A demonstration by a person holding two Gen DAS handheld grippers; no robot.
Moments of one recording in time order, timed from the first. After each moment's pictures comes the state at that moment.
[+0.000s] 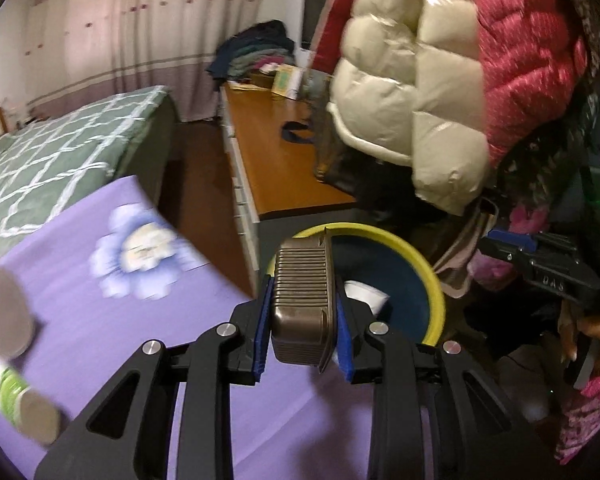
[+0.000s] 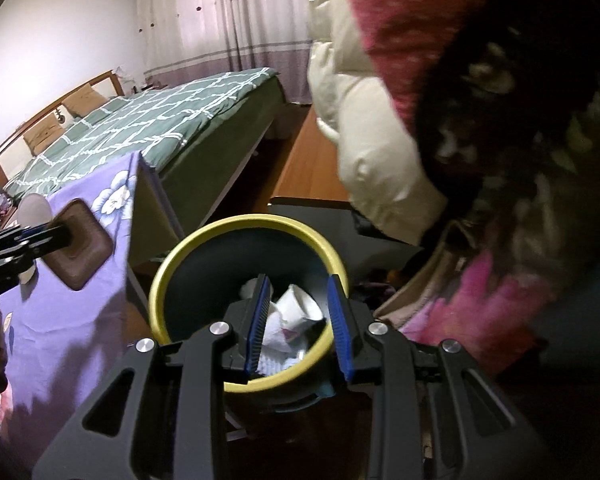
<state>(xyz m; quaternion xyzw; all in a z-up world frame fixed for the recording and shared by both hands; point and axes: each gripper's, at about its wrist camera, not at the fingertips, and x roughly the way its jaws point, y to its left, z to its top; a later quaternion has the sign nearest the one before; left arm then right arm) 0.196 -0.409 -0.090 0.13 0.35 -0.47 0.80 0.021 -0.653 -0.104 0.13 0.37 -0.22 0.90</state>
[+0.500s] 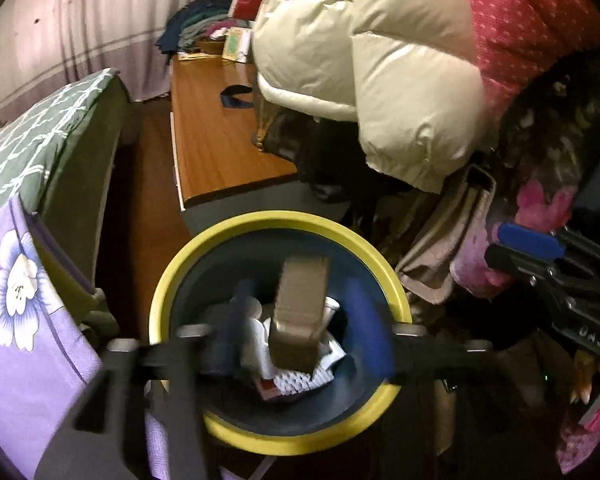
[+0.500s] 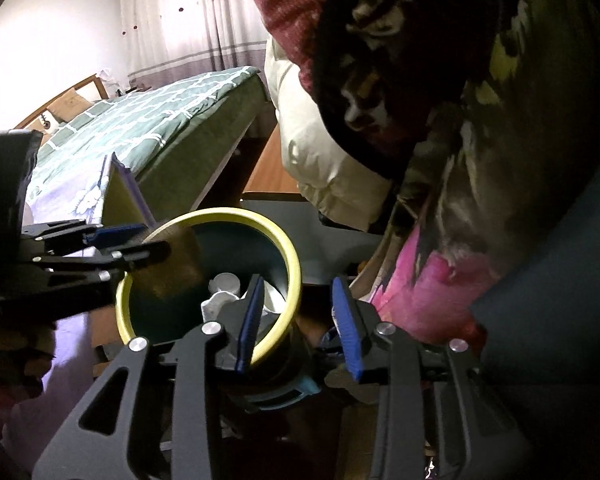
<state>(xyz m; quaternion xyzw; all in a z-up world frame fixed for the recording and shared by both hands) 0.174 -0.532 -0.134 0.17 0.38 -0.51 0.75 0.010 -0.677 -0.117 0.13 0.37 -0.23 0.89</state>
